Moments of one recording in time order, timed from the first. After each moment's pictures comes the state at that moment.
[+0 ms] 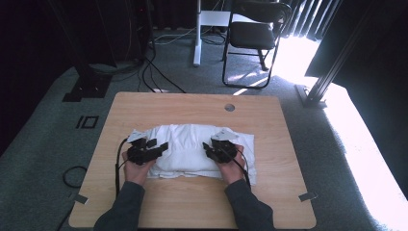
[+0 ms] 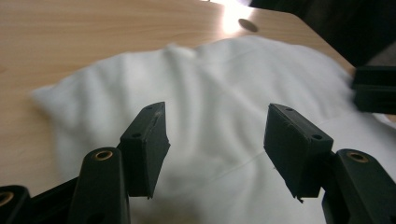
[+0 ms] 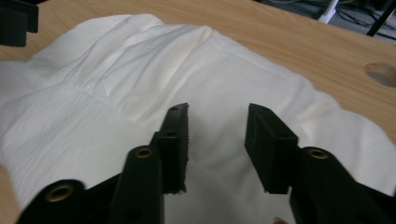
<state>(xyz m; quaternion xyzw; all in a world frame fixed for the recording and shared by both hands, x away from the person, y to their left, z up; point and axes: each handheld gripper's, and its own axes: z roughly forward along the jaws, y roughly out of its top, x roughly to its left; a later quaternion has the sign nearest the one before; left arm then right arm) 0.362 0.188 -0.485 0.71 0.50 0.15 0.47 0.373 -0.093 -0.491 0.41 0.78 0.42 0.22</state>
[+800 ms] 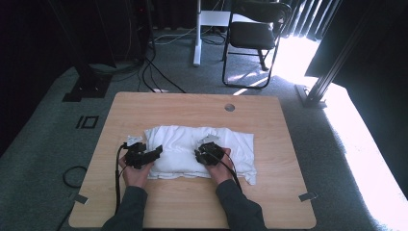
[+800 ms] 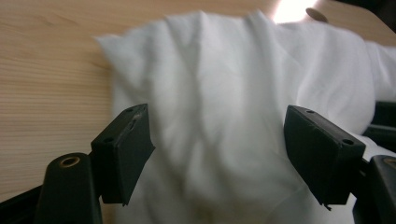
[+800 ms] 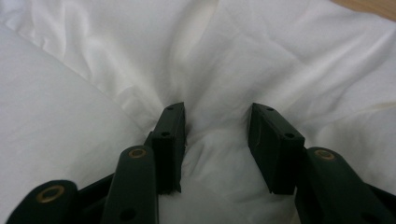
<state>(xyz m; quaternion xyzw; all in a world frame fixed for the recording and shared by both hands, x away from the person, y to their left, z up) 0.357 0.218 -0.518 0.65 0.60 0.19 0.43 0.392 -0.061 -0.537 0.40 0.82 0.35 0.20</state>
